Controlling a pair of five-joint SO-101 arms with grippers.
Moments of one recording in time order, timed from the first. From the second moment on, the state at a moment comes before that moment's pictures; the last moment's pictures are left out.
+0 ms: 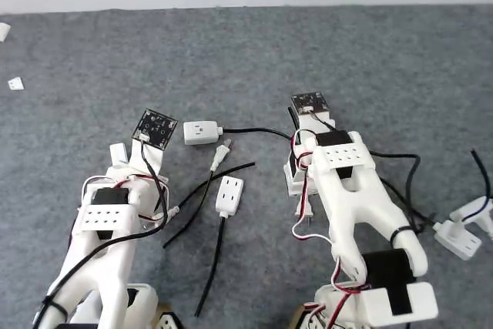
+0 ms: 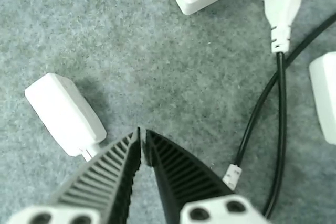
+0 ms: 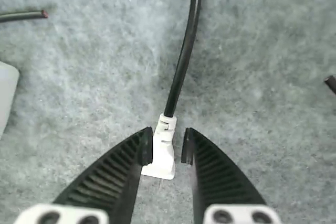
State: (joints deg) left arm -4.8 -30.9 66.0 40.4 -18.8; right arm -11.3 -5.0 34.8 62.3 0.3
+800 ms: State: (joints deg) left arm -4.8 -30.9 66.0 40.4 -18.8; right arm -11.3 -0.4 34.8 58.5 -1.7
